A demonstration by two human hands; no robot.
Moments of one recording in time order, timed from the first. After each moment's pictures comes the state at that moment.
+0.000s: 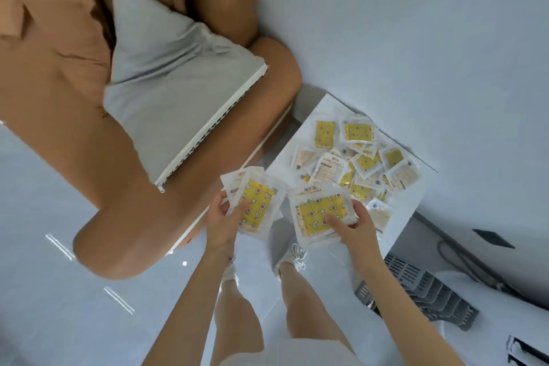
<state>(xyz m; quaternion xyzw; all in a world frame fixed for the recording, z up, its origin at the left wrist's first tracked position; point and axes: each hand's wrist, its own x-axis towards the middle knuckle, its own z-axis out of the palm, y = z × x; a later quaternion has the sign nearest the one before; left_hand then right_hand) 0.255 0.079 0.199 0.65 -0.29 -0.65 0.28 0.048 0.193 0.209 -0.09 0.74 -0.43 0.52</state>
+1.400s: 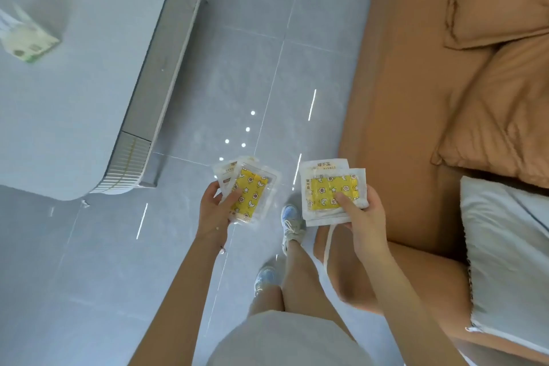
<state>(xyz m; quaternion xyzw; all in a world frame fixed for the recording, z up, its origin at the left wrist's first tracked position) 0.983 0.110 0.208 0.68 0.12 -0.42 0.58 0.792 -0.046 0.239 -0.40 0.59 -0.18 0.68</state>
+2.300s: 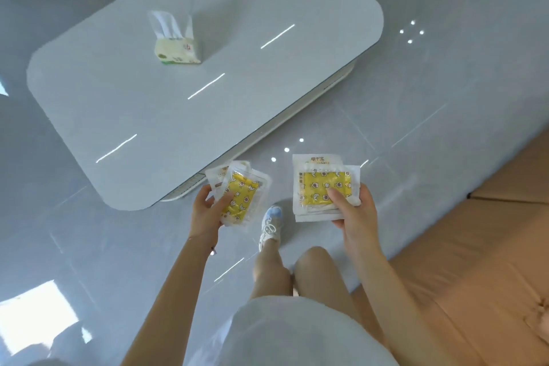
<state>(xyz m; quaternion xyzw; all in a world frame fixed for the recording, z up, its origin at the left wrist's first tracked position) 1.347 0.056 0.206 0.61 0.35 -0.22 0.67 1.308 -0.188 0.257 -0.53 0.44 0.06 0.73</state>
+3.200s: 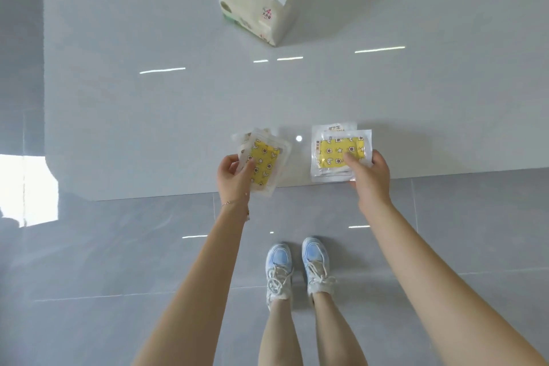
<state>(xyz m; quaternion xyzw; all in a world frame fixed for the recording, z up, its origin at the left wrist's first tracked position) 1.561 0.025 -0.049 0.54 0.55 0.05 0.63 1.655 -0.170 -0.040 -0.72 0.28 0.23 0.59</state>
